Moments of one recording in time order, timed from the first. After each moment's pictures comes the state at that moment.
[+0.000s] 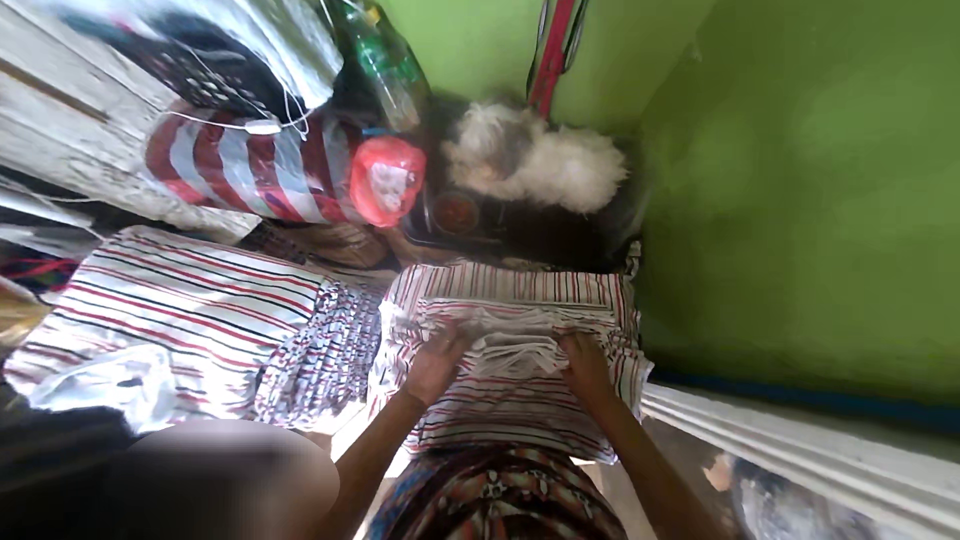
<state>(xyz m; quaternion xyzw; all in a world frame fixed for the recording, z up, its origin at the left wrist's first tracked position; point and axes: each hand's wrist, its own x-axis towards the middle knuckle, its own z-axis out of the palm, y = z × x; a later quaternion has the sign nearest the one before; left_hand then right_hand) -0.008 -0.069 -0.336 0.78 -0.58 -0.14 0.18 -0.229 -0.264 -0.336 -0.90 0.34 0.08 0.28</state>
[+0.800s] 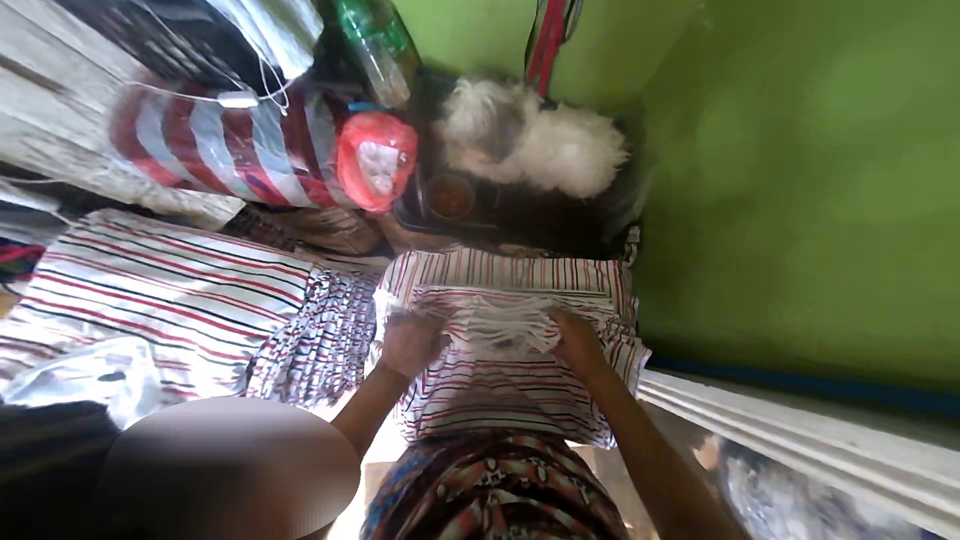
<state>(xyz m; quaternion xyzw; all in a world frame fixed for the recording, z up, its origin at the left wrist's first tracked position) 0.027 -0.076 -0.303 0.83 -0.50 -0.23 0.01 -0.201 -0.283 -0.336 -0.87 0.35 0.16 0.32</state>
